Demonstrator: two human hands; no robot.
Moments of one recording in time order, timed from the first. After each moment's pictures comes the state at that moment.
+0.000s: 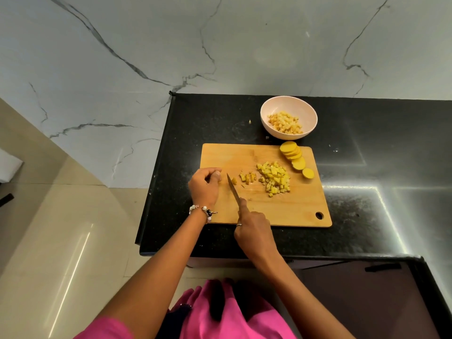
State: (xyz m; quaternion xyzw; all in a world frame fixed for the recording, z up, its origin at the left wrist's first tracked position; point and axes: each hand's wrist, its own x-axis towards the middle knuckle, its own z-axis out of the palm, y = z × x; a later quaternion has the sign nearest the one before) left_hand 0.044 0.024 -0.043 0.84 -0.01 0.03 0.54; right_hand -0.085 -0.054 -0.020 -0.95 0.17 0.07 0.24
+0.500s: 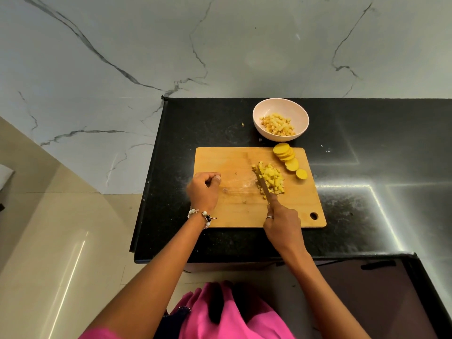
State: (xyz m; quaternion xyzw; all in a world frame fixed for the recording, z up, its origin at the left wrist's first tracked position) left_hand 0.041 0.015 -0.041 0.85 -0.02 0.02 0.52; right_hand -0.098 -0.115 -0.013 -0.92 0.26 -0.03 0.29
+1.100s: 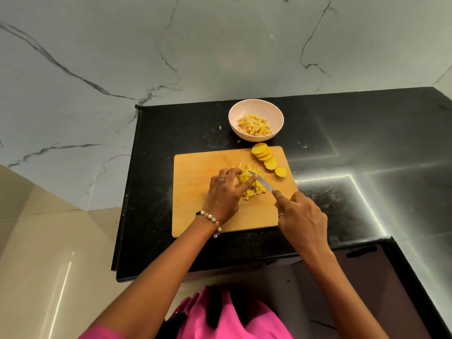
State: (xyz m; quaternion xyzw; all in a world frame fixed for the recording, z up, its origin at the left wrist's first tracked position) left_hand 0.019 -0.041 -0.034 0.87 -0.46 0.12 0.14; right_hand -0.130 -0.159 0.023 -0.96 0.25 -0.08 0.04
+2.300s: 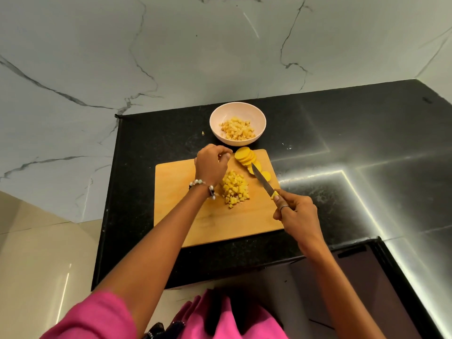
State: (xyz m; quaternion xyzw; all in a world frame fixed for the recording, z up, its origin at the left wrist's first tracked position) left_hand 0.083 -0.109 -0.003 0.88 -0.26 0.01 0.39; right_hand -0.129 -0.204 0.012 -0.77 0.37 -0.13 0.50
